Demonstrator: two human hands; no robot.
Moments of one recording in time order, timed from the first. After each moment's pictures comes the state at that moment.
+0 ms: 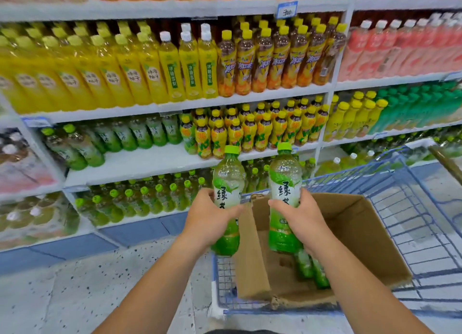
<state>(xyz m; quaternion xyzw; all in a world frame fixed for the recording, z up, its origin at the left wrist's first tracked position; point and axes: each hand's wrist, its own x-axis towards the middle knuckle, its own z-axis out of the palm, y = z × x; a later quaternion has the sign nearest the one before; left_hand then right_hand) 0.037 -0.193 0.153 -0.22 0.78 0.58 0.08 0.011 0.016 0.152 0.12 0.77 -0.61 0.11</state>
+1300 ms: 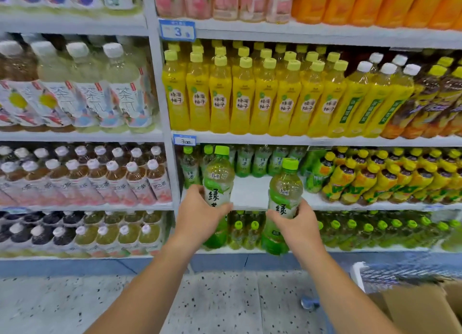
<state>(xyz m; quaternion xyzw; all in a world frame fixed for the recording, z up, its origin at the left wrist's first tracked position) -0.005 -0.669 0.104 -0.27 0.82 0.49 -0.09 -0.058 -0.455 0.088 0.05 0.80 -0.59 0.09</state>
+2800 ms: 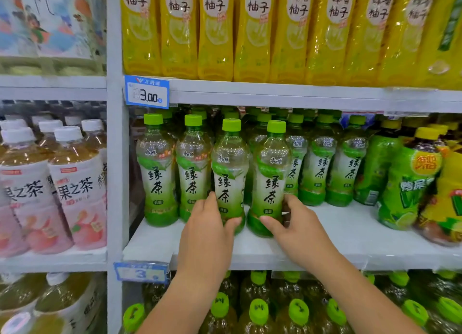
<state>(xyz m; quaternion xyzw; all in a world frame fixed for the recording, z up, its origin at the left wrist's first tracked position) -0.193 -0.704 -0.189 -0.14 0.89 0.29 -0.32 -0.284 -0.534 -0.199 -0.25 0.85 -0.46 -0.11</state>
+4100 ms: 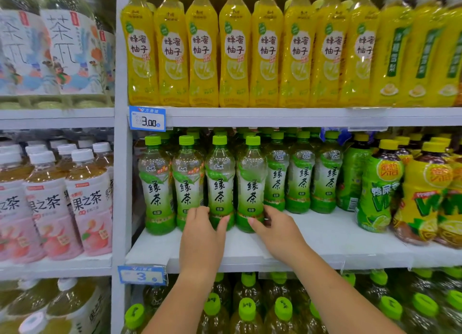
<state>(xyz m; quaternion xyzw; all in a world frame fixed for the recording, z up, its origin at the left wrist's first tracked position) -0.217 -0.700 -0.208 -0.17 0.85 0.30 -0.40 -0.297 -0.542 -0.202 -0.23 0.84 -0.49 -0.07</state>
